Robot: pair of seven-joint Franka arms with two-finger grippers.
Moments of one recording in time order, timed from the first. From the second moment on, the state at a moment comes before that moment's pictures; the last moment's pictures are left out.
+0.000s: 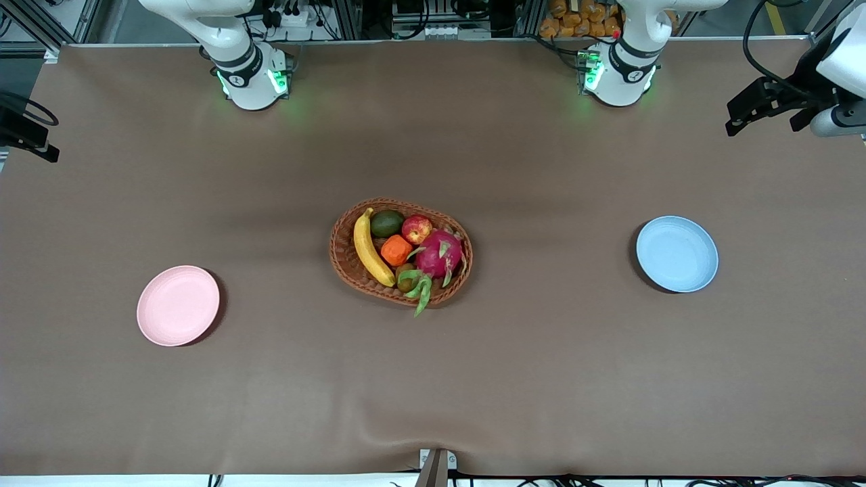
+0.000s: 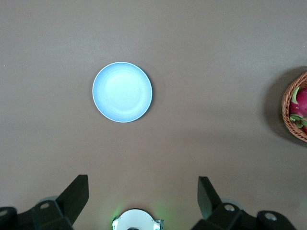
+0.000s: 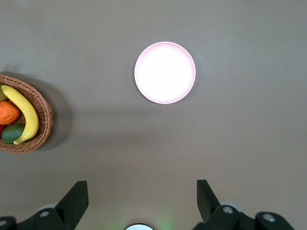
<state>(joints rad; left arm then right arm) -0.09 -0.11 -0.03 -1.57 0.01 1.41 -0.18 -0.02 0.02 -0.09 -1.40 0.01 1.37 -0.13</state>
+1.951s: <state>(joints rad) -0.10 -0.10 -0.08 -1.57 0.00 1.40 -0.19 -0.02 0.02 -0.09 -1.44 0.01 1.36 -0.12</state>
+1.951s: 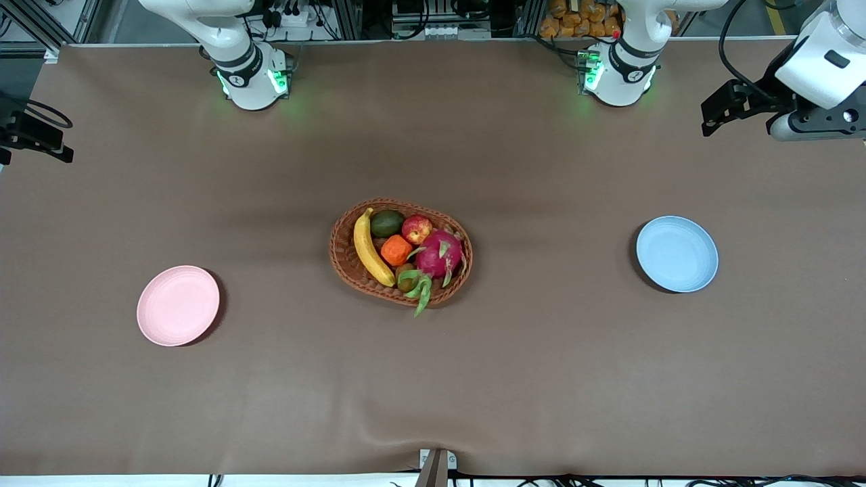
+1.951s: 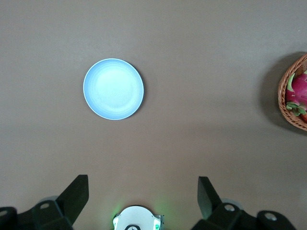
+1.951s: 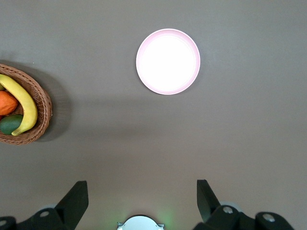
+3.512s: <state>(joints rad) -0.34 0.44 -0.47 -1.61 0.06 1.95 -1.52 0.01 0.02 -0.09 -1.46 0.01 1.36 -0.12</state>
